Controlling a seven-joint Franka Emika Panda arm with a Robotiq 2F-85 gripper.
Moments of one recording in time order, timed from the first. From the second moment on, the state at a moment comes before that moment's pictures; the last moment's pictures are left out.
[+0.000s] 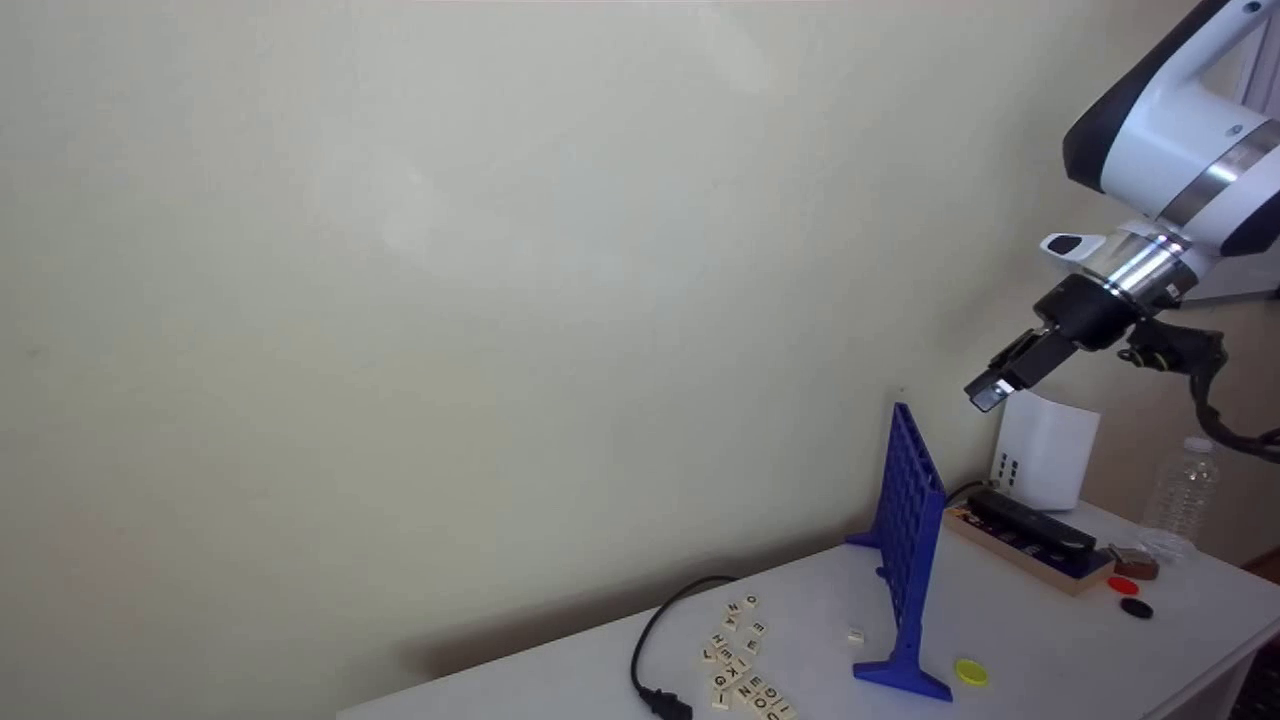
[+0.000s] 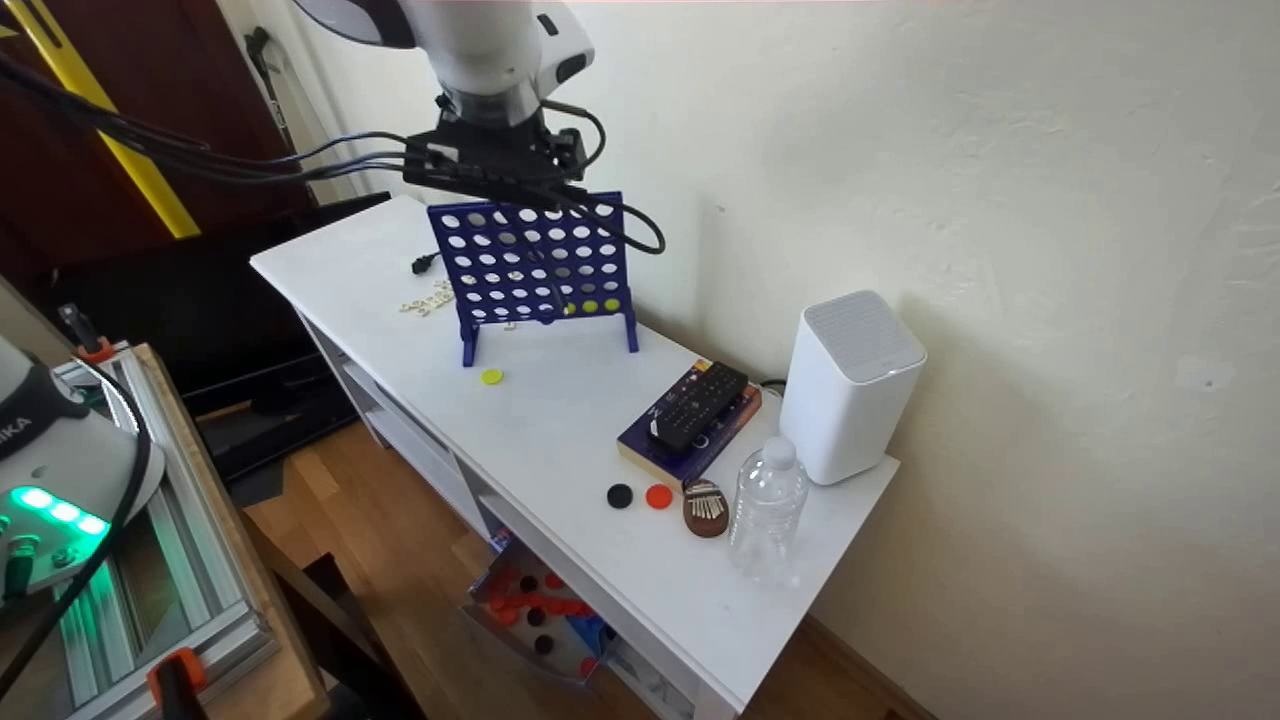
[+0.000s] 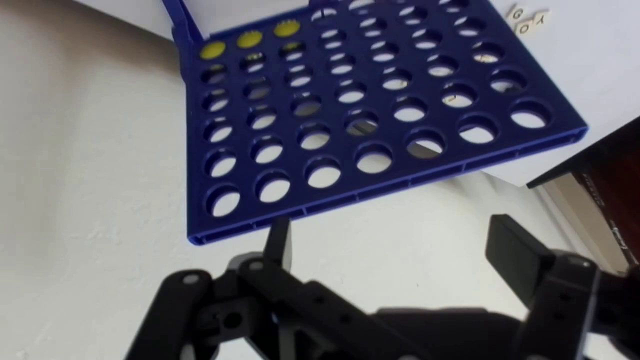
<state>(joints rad) -0.15 0.02 -0.14 -2.45 1.06 2.43 -1.76</state>
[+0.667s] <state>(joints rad) -0.17 -0.09 -0.18 -2.58 0.57 2.51 -1.42</state>
